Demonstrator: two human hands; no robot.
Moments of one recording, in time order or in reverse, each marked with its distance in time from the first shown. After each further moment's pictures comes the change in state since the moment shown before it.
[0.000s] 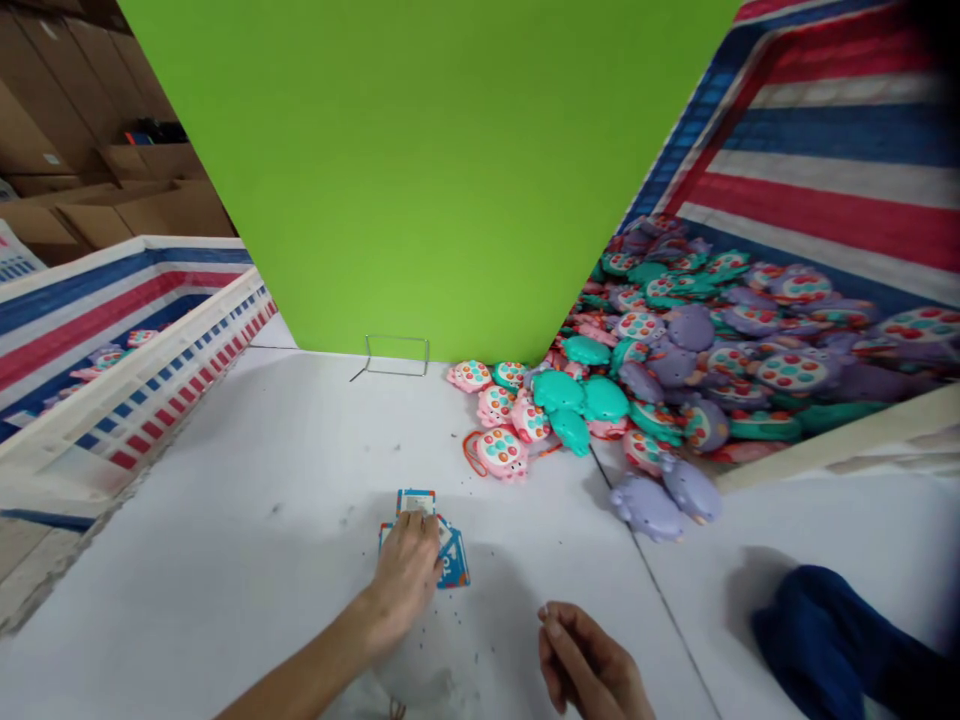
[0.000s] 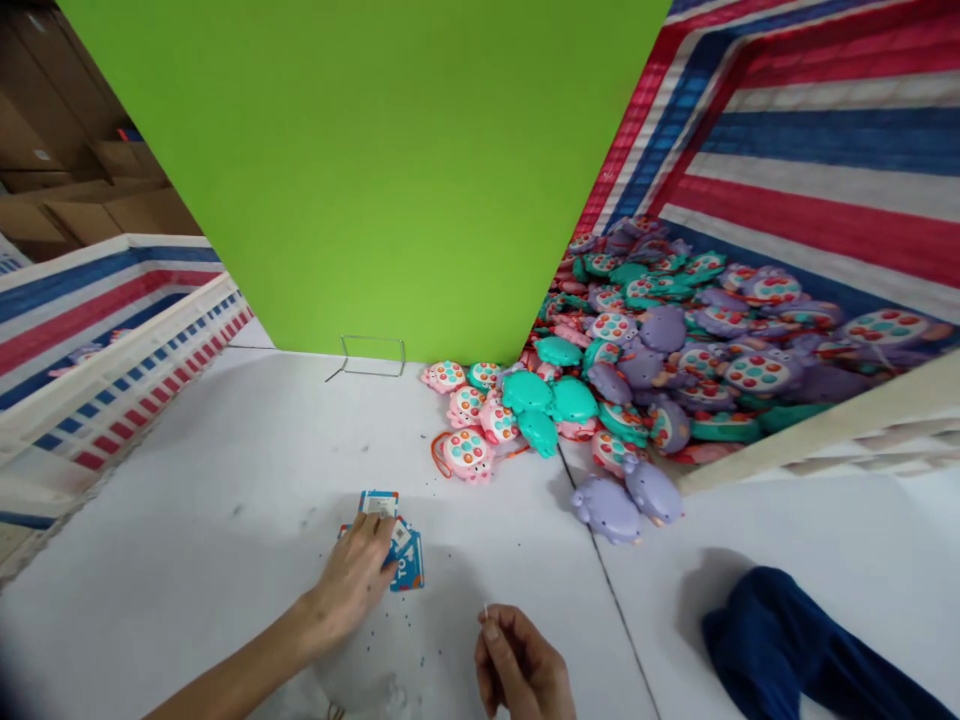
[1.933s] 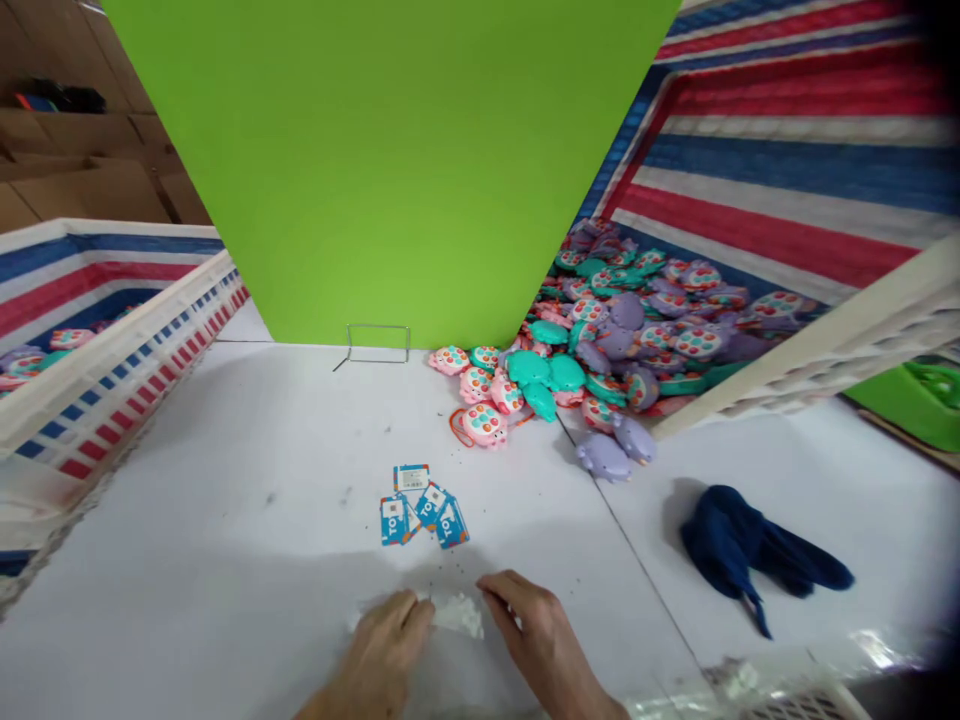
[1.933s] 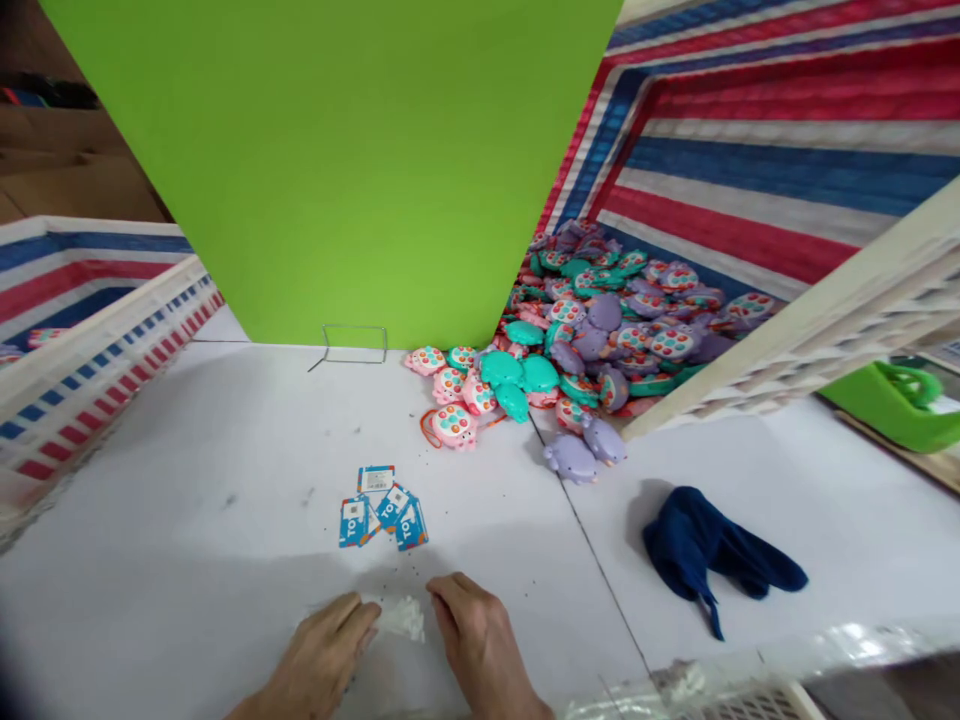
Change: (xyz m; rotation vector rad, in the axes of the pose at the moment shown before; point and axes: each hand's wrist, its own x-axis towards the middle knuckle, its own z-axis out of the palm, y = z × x) left_hand -0.096 -0.038 0.039 -0.126 0.074 0.427; right_hand -0.020 0.015 0.037 -0.900 -0.151 -0.524
